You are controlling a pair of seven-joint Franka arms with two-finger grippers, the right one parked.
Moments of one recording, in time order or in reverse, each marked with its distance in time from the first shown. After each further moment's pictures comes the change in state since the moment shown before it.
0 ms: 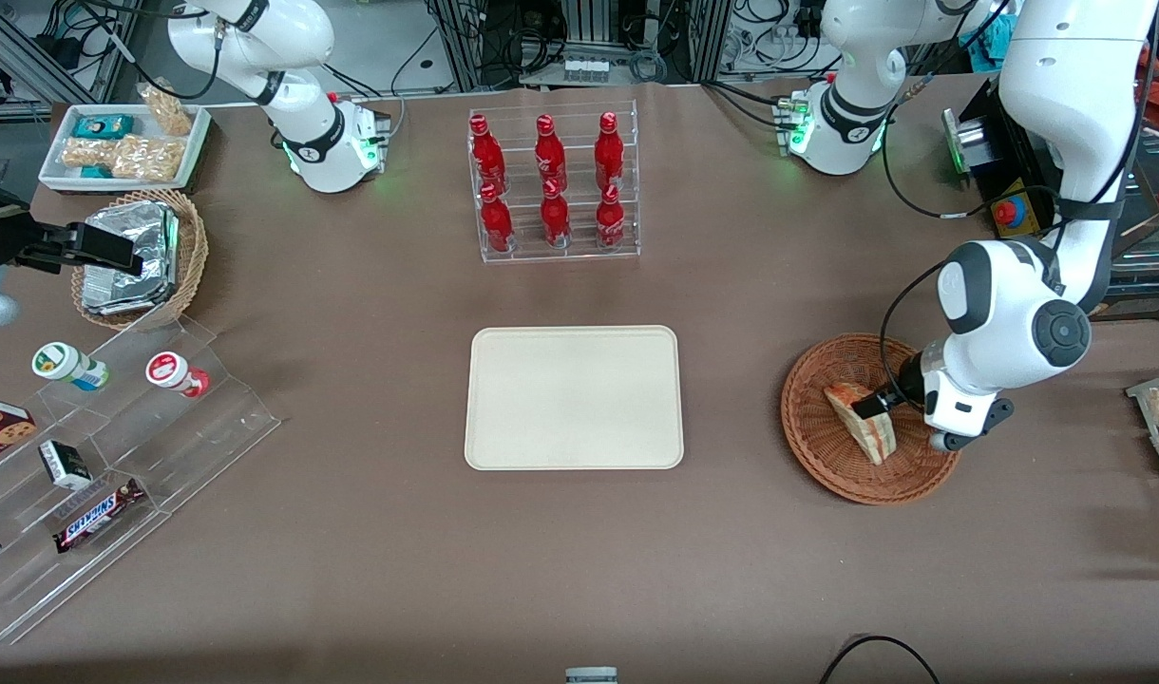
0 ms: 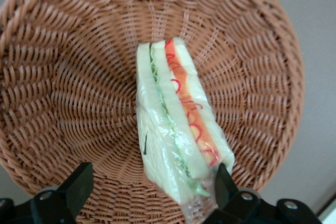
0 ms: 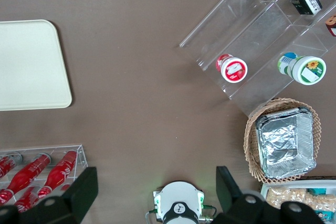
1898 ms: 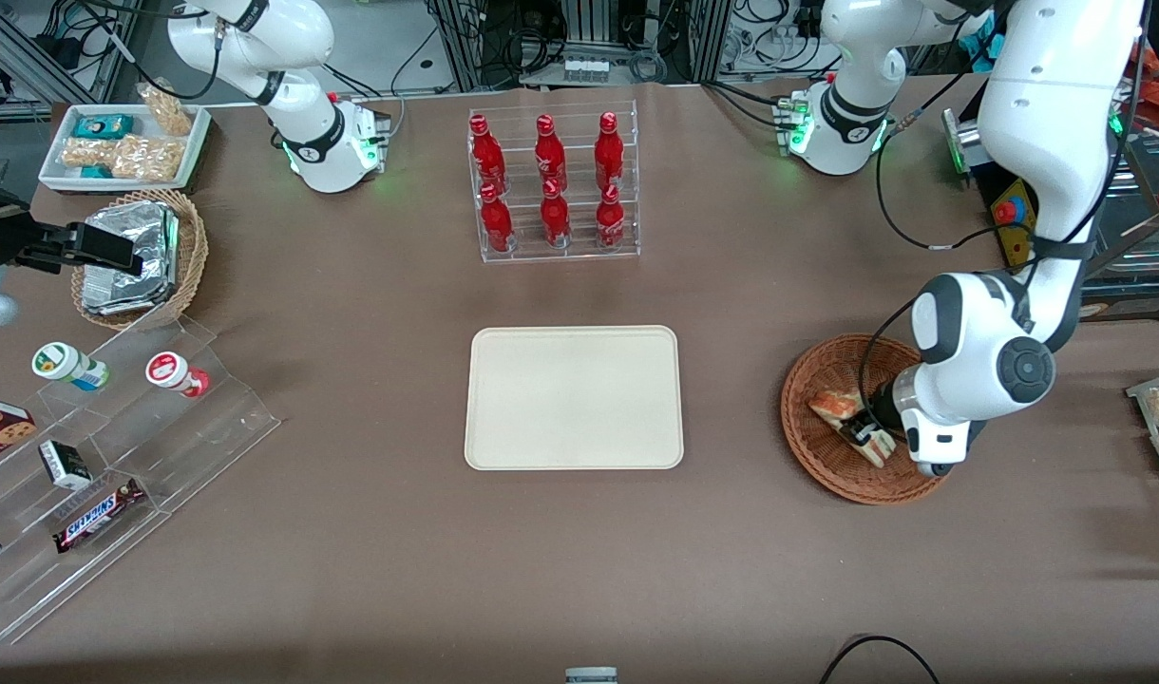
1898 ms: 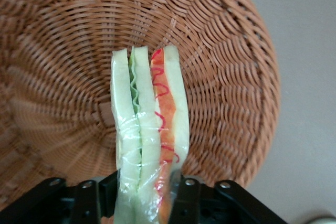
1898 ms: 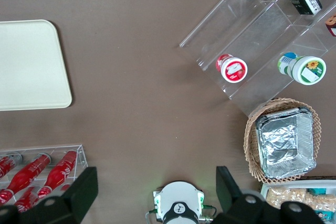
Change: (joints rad) arm -0.060 0.099 0.005 0.142 0.003 -0.065 -0.298
